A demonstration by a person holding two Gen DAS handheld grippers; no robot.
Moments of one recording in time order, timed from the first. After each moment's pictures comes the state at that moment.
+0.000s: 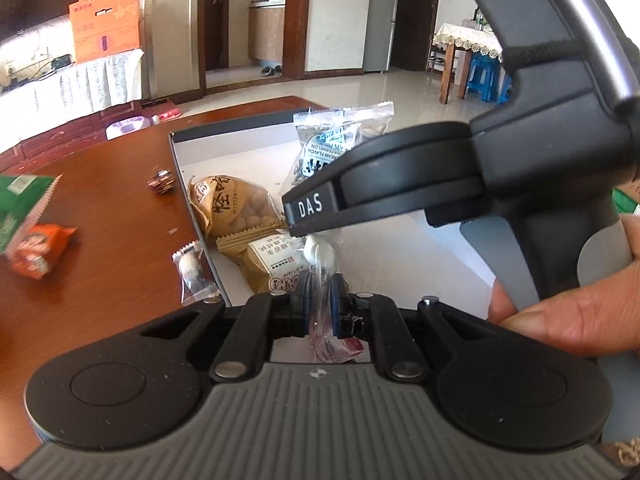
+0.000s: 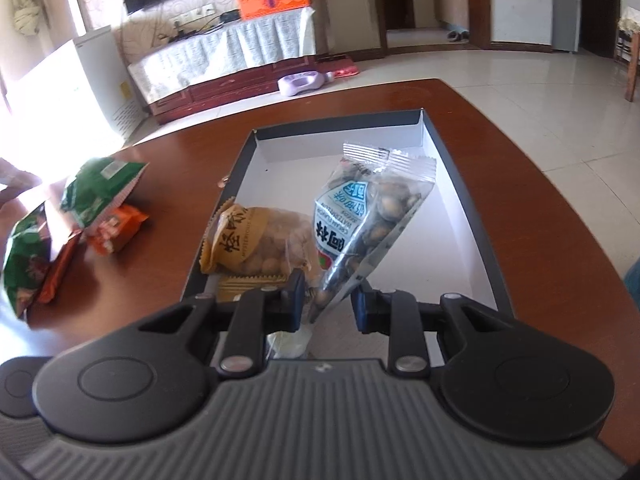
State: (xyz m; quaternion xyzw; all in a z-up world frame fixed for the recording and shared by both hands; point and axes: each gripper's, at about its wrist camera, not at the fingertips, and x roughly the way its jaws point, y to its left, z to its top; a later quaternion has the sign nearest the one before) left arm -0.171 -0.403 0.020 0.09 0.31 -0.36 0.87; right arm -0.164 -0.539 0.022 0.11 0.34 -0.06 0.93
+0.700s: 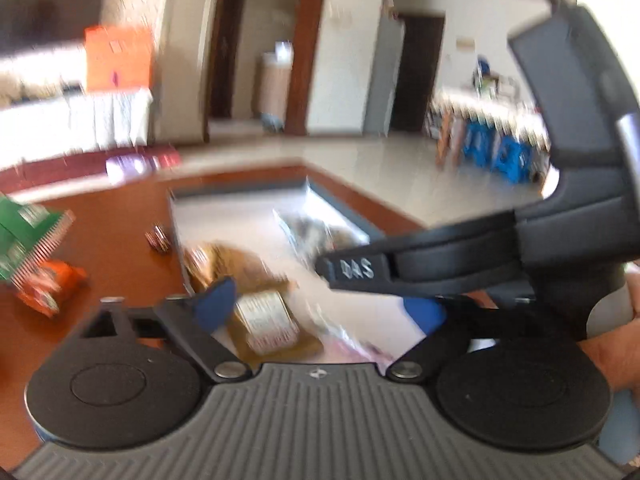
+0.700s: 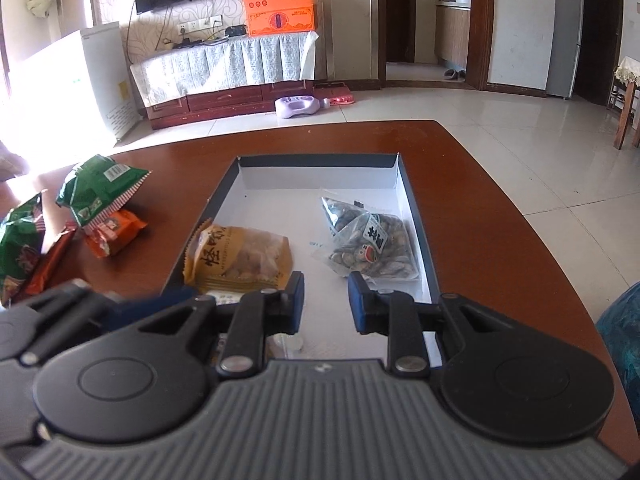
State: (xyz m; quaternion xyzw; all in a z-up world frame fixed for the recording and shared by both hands) left arm -0.174 -0.375 0.039 0.02 0.21 -0.37 0.90; right arm -0.174 -0.533 0.042 0.06 0.30 -0.09 0.95
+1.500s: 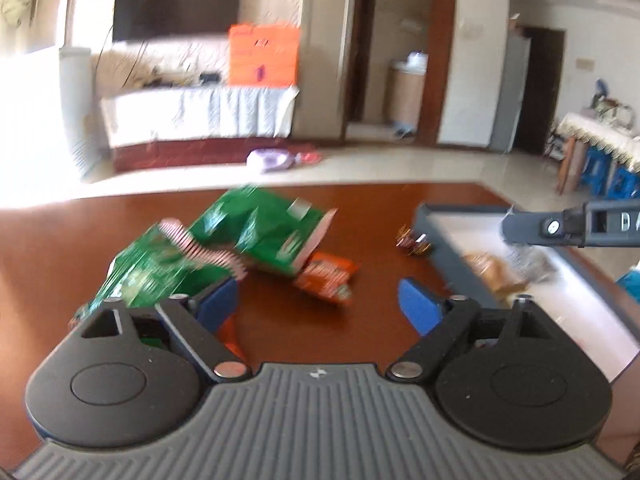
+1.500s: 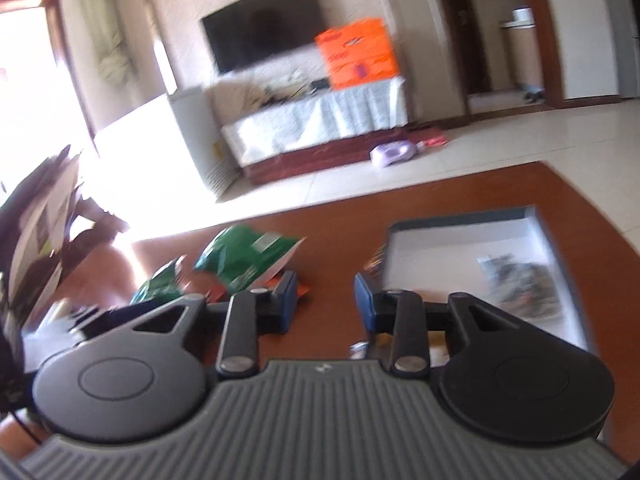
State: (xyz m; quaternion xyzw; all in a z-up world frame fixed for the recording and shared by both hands) left arm -0.144 -0.210 0.065 0.02 0.26 -0.18 0.95; right arm -0.169 -0.460 0.079 0.13 0.23 0.06 0.96
